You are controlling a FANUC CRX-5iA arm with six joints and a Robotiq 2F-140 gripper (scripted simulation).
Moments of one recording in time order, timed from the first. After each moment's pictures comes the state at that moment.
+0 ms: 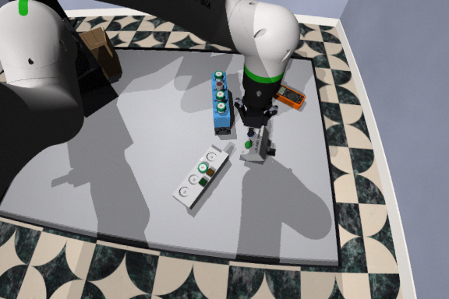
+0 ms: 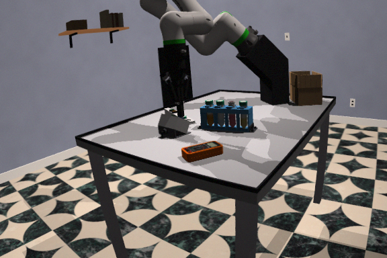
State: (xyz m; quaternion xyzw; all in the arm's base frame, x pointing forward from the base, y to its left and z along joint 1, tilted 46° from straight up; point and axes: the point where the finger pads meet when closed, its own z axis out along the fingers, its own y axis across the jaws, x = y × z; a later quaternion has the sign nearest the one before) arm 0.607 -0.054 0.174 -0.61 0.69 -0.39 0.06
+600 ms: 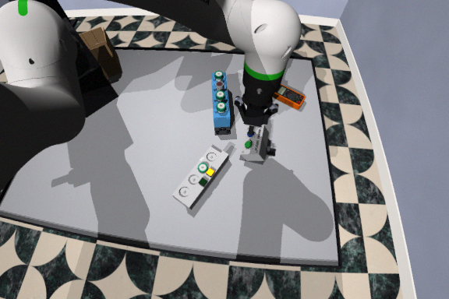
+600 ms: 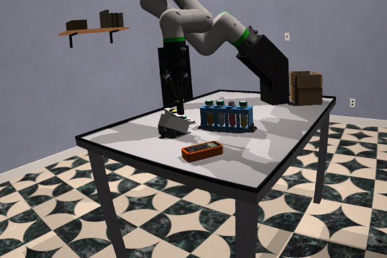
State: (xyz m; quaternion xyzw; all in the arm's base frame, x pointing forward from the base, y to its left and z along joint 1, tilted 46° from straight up) arm 0.602 -0.050 0.180 -0.61 0.69 -0.39 0.06
